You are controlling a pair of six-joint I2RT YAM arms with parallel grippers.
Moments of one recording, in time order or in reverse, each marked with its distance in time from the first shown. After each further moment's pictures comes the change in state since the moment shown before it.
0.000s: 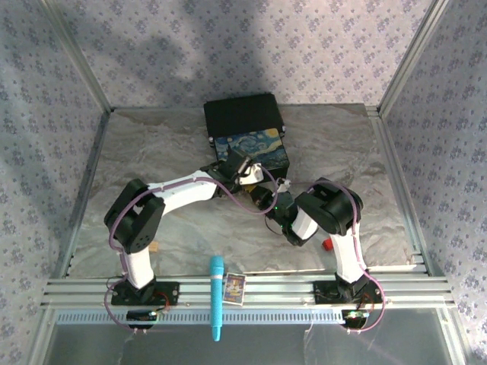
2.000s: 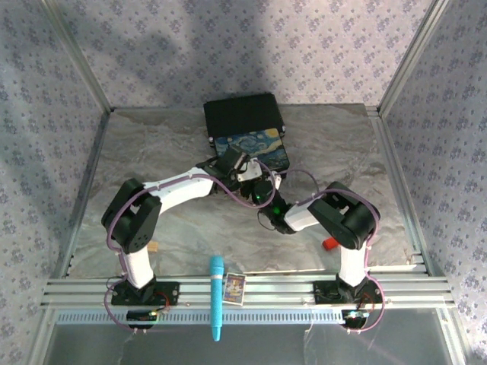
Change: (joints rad) left arm 0.032 -0.013 0.016 -0.033 0.113 -0.092; right arm 0.091 -0.183 0.201 -0.681 0.238 -0.247
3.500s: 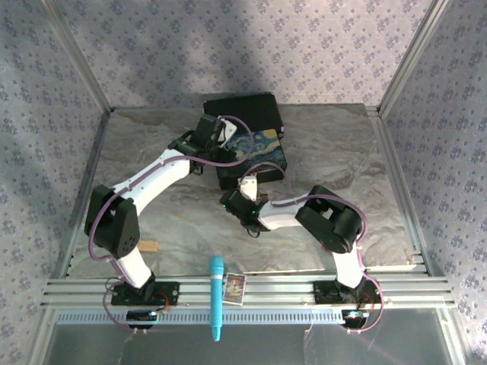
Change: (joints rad) left arm 0.172 -0.105 0.176 -0.160 0.039 -0.481; right arm 0.188 0.087 0.319 -0.653 0.359 -0.304
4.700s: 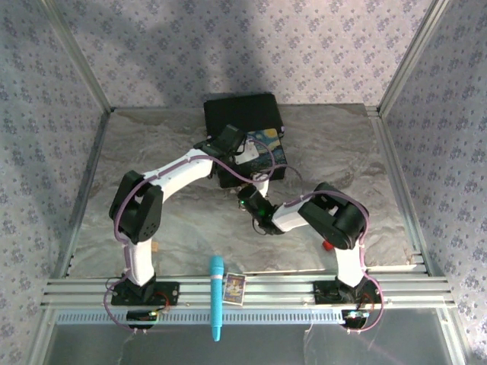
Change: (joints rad) left arm -0.084 0.206 0.081 -0.054 0.028 0.430; right arm -0.111 -0.031 -0.223 0.492 -0.179 0.028
